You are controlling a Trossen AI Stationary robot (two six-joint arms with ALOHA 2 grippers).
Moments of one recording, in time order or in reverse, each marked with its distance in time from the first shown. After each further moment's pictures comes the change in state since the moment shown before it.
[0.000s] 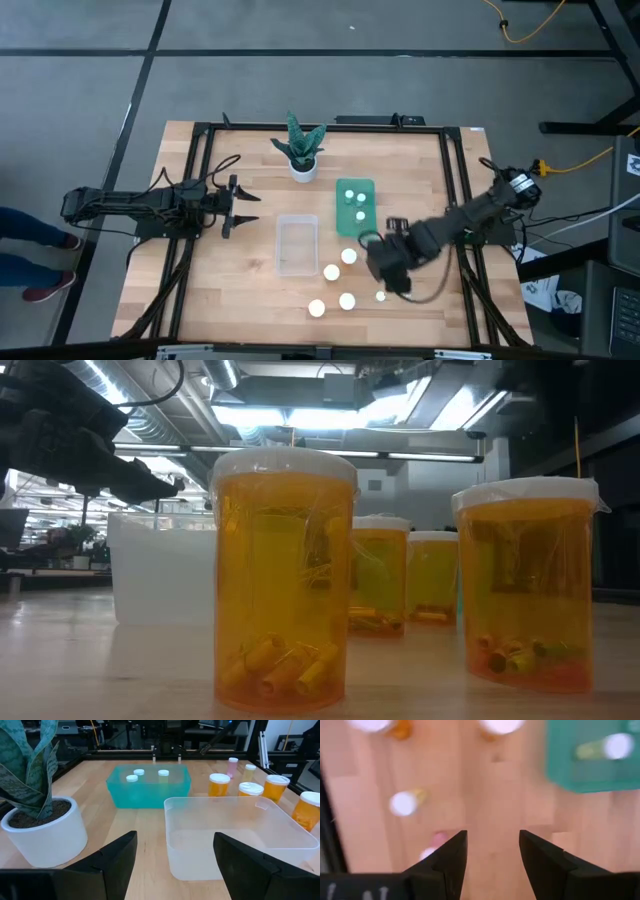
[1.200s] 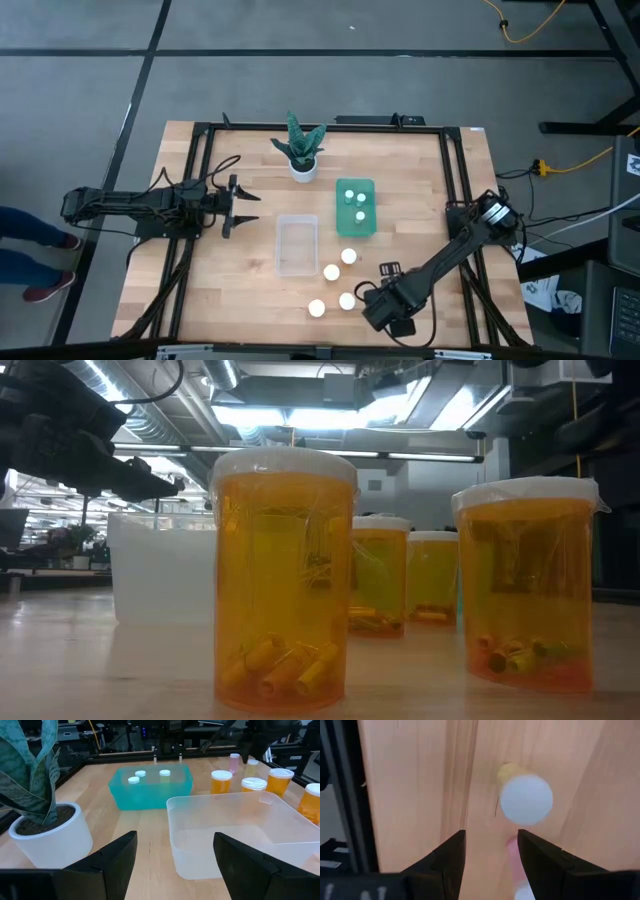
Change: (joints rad) left arm 0.000 0.000 0.000 0.000 -0.008 0.060; right arm 0.166 0.287 -0.001 0.192 -0.184 -0.013
